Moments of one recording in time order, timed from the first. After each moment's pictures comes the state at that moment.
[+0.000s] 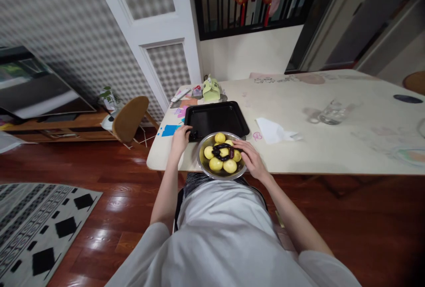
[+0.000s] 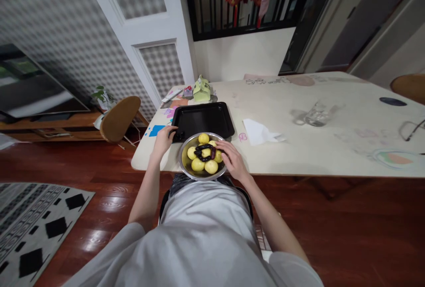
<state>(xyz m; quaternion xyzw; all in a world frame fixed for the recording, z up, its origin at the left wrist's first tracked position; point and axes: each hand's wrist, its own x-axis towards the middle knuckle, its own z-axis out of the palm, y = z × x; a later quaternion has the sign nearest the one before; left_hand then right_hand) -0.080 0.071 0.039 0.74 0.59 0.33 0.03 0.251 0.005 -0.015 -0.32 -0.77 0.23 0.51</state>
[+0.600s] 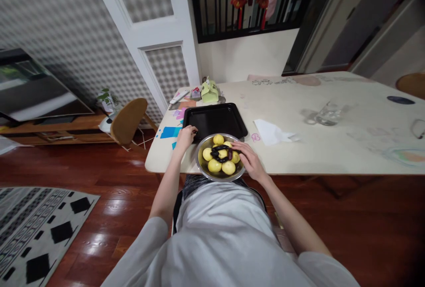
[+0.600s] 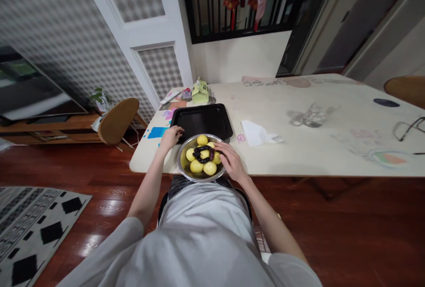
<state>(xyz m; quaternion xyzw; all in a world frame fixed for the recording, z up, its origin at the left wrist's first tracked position) -0.063 0.103 0.038 0.77 0.58 0.25 0.06 0.250 0.005 -0.015 -0.32 -0.77 0.22 0.51</state>
